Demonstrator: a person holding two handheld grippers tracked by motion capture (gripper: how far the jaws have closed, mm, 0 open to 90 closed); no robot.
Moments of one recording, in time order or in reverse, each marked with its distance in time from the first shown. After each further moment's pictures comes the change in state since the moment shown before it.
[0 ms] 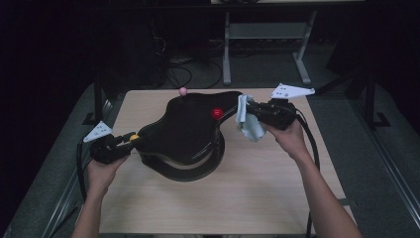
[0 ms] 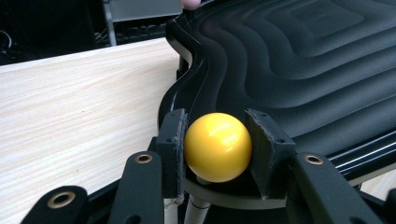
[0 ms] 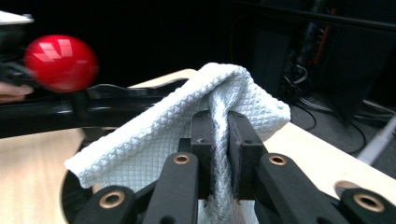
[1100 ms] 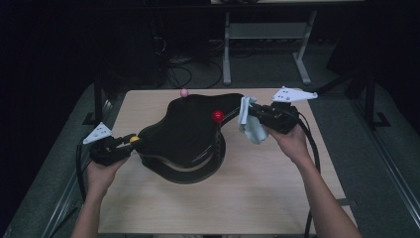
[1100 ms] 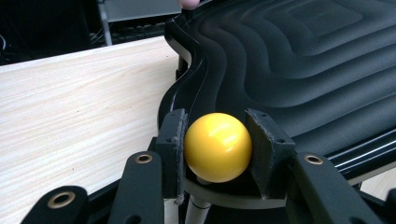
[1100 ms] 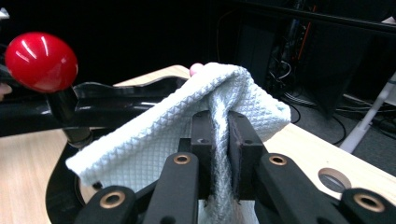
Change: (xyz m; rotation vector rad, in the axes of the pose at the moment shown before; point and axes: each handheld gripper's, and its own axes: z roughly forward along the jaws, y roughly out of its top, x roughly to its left) left arm -0.003 -0.001 -0.003 0.005 -0.013 0.016; right arm 0.008 -0.001 -0.010 0.015 -0.070 0.009
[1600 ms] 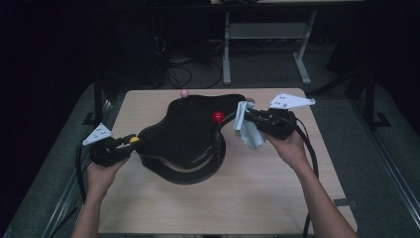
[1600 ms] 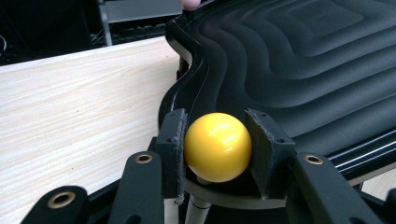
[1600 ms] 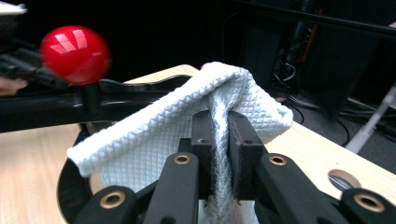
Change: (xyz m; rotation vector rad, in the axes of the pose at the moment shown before) left arm -0.002 -0.001 -0.002 -0.001 0.000 0.001; right arm 0.017 -0.004 -0.004 -0.002 0.013 -0.024
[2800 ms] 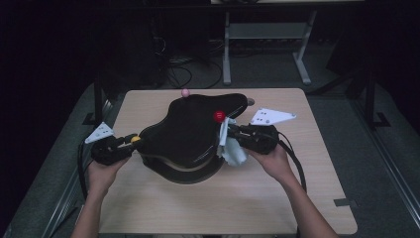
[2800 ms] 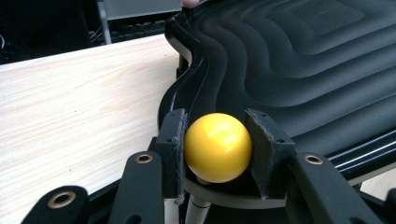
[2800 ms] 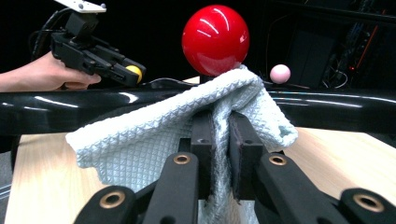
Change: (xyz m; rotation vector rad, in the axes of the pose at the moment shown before) left arm -0.001 0.003 0.003 0.013 -0.002 0.001; right arm 0.048 -0.011 0.018 -0.022 0.163 -0.016
